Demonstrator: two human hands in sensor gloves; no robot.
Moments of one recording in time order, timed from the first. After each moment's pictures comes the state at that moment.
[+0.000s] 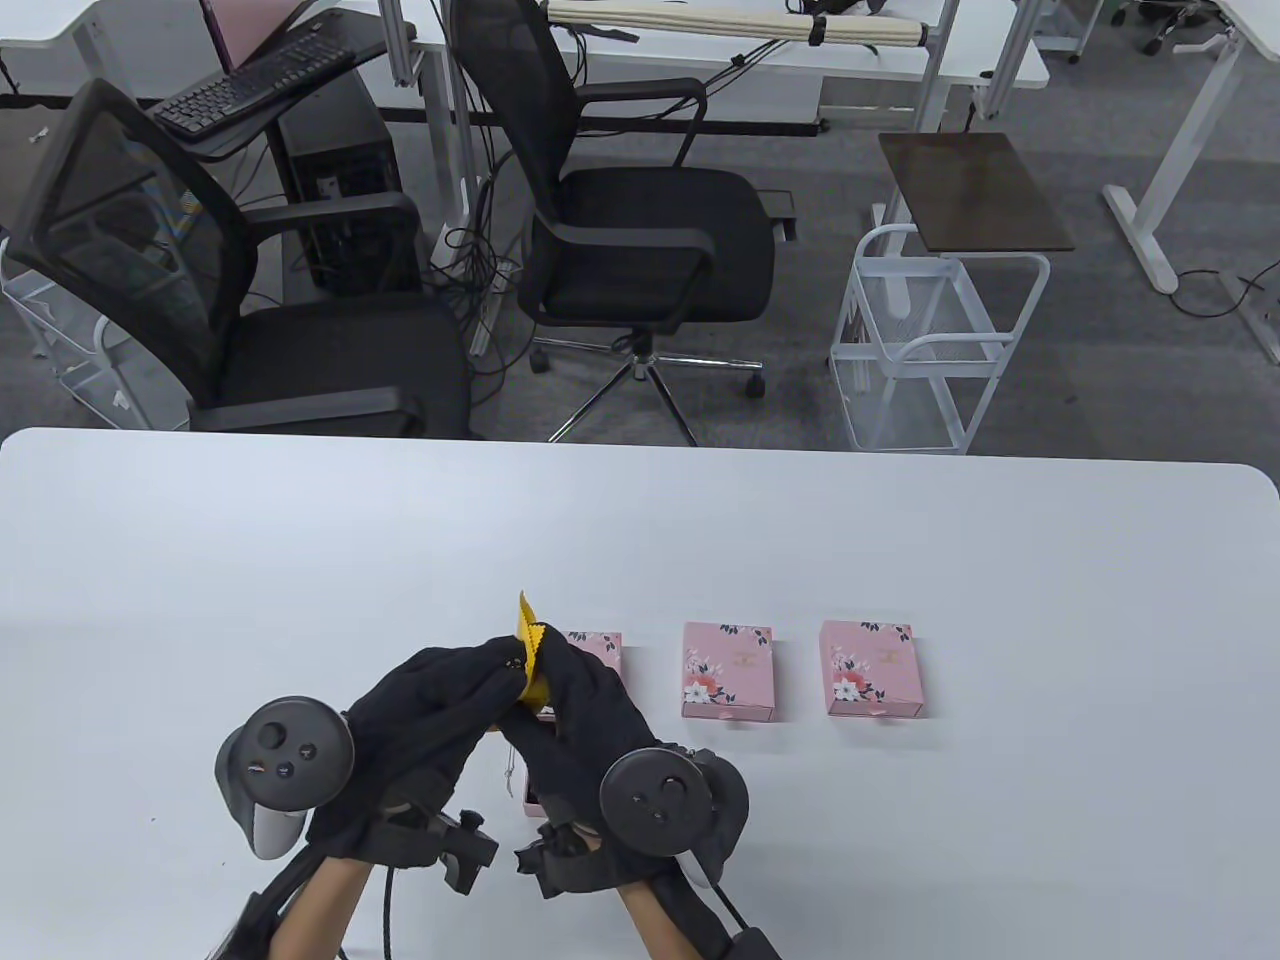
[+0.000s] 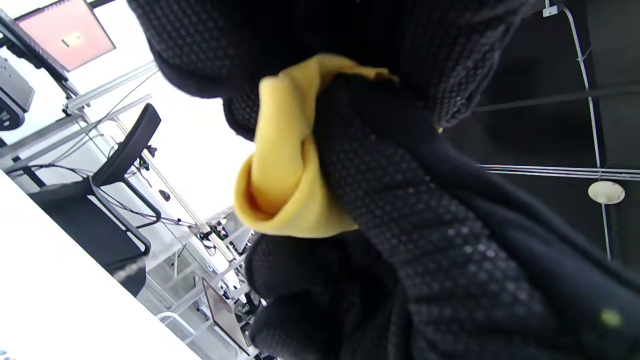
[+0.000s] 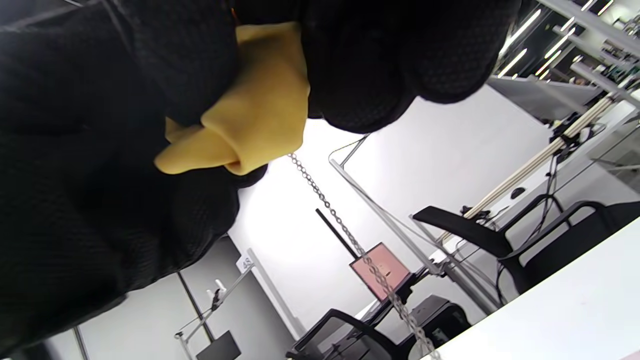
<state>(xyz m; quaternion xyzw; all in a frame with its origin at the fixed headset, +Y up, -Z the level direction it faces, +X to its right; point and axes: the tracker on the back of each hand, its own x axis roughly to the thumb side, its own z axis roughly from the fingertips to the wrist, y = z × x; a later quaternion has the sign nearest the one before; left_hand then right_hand) -0.212 -0.608 -0.272 0.17 -0.14 0.46 0.86 -0.008 -0.633 -0.270 0.16 -0.23 0.86 0.43</state>
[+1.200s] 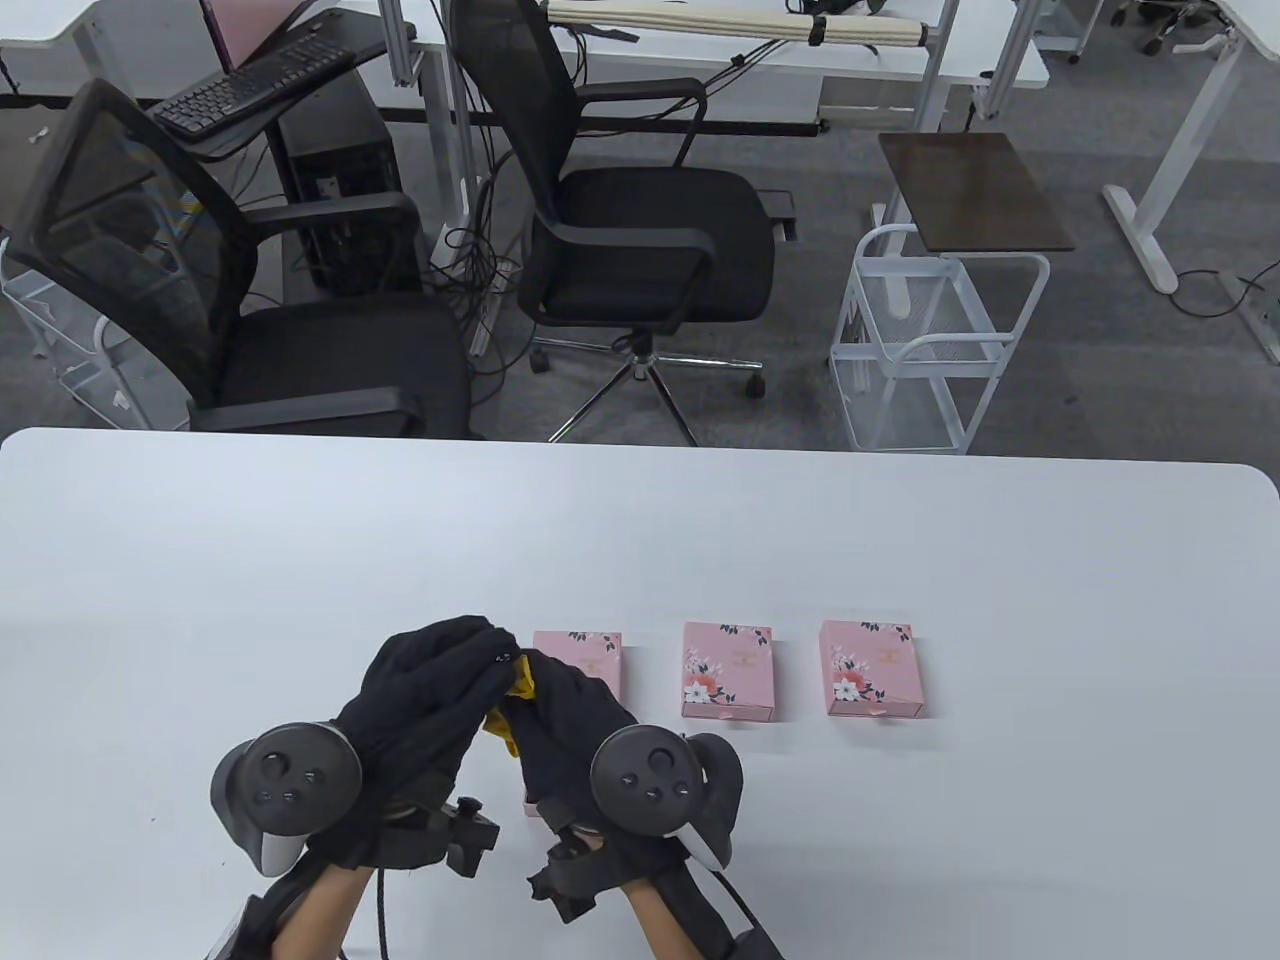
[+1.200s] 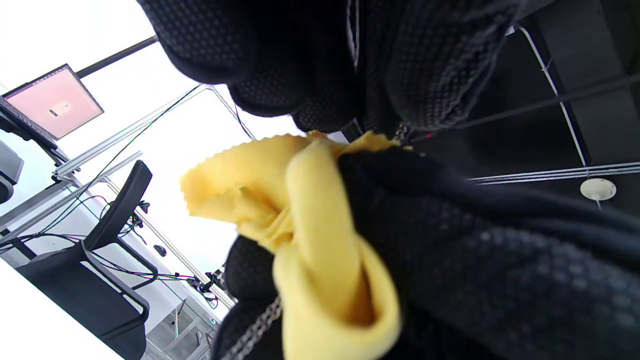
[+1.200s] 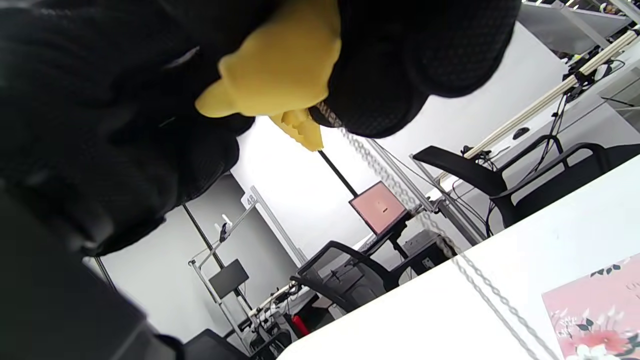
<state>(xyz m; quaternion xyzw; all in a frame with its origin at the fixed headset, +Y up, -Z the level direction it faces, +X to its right) -0.215 -0.602 -0.265 0.25 -0.13 0.43 0.86 -0.013 -0.628 -0.274 0.21 -0.13 0.88 0.41</state>
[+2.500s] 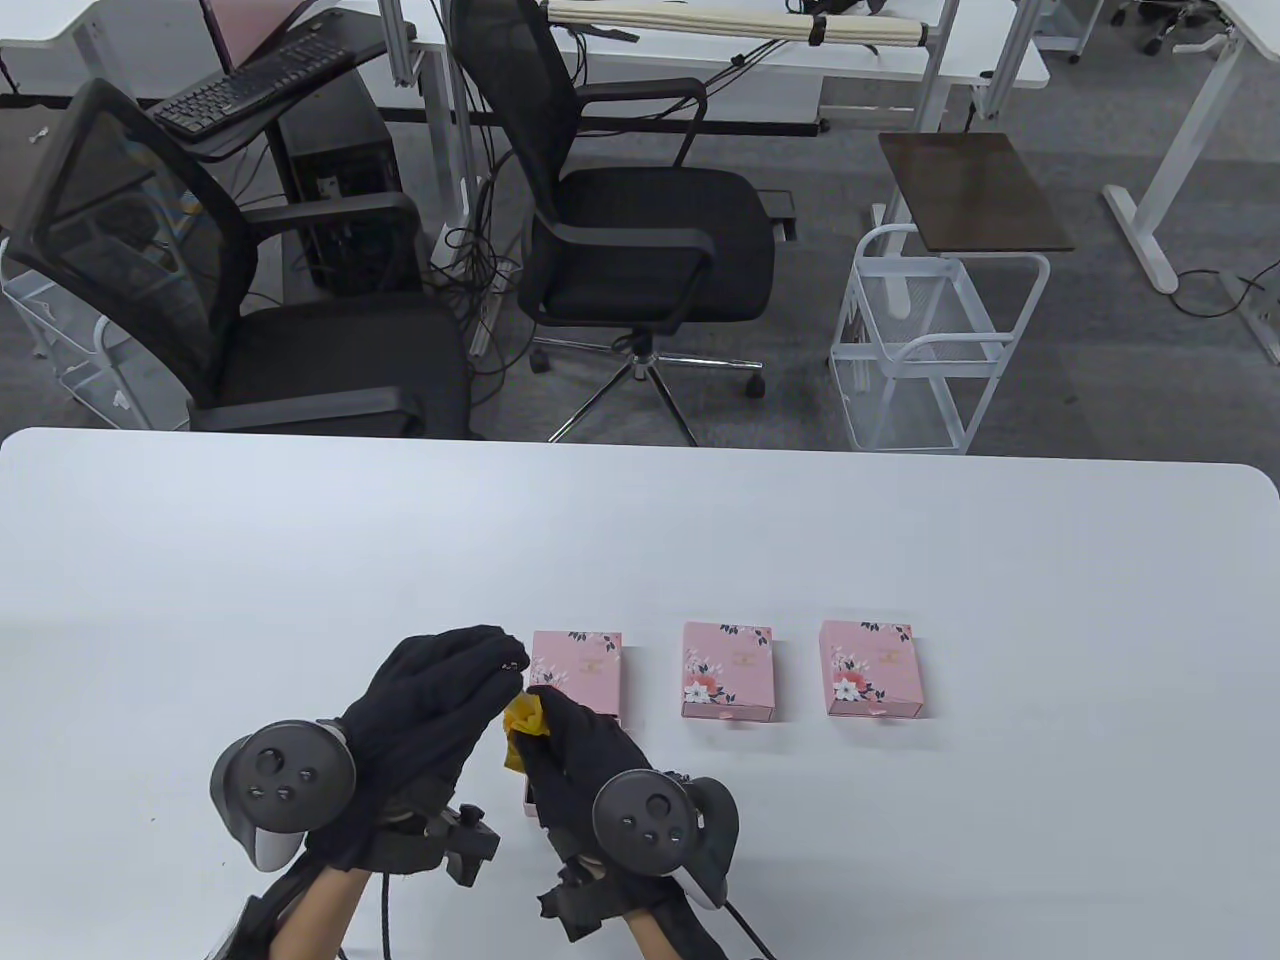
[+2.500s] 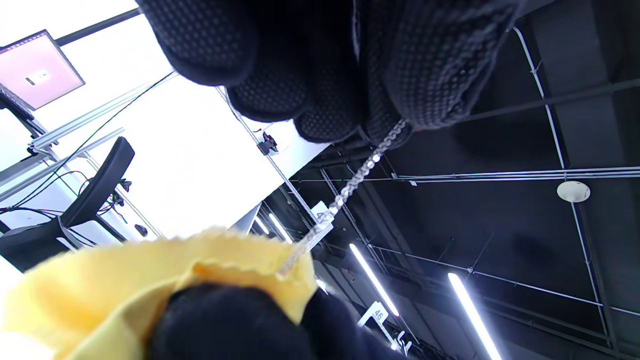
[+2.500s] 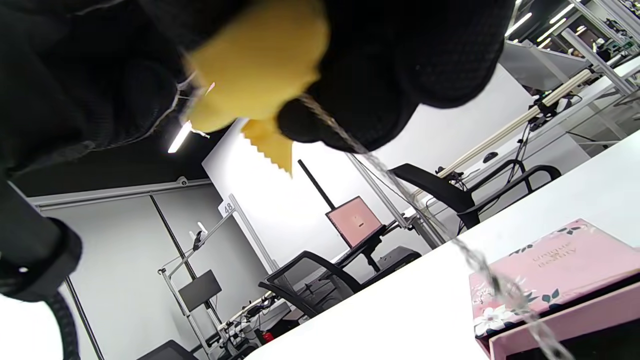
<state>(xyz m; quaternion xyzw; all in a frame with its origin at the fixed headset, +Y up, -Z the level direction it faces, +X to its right) -0.214 -0.602 -0.265 0.23 -0.16 0.45 0.85 -0.005 -0.675 -0.266 0.18 -0.16 0.89 0.40</state>
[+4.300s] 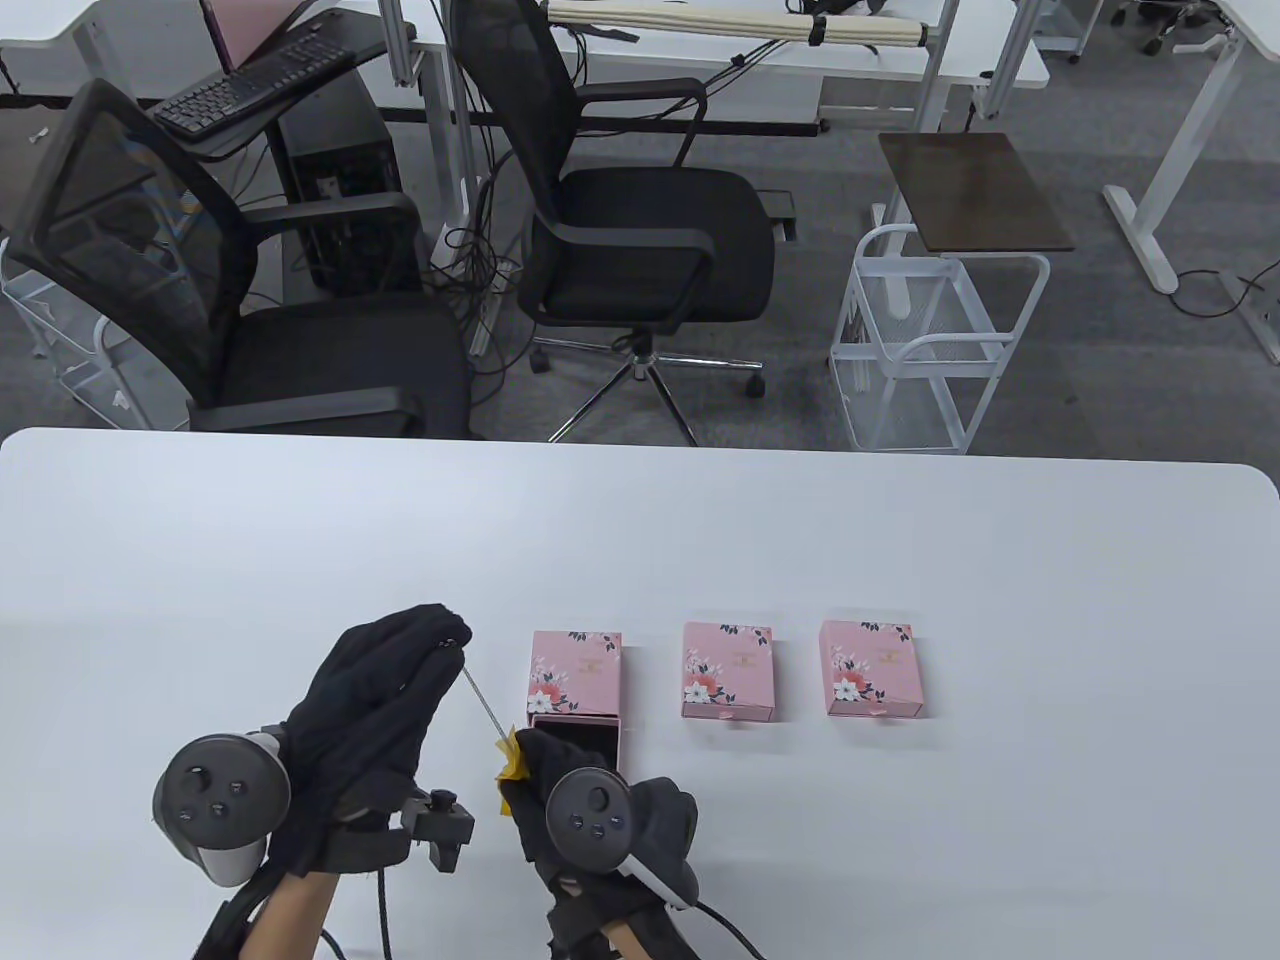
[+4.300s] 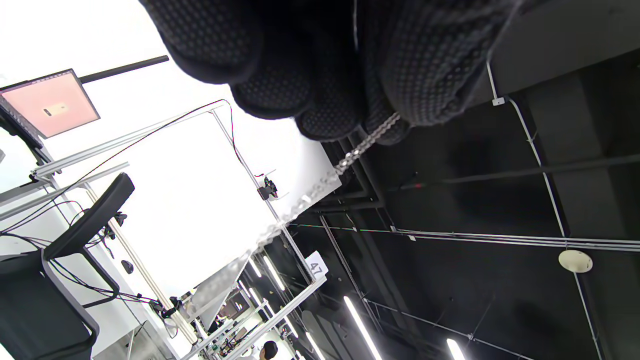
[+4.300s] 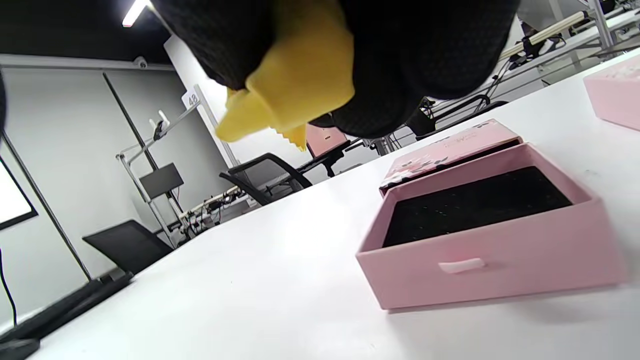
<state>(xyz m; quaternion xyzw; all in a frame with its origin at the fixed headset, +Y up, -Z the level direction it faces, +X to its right) -0.240 -0.584 -0.254 0.28 -0.12 0.50 0.81 -0.028 -0.710 -0.267 0.18 -0.03 0.95 0.27</state>
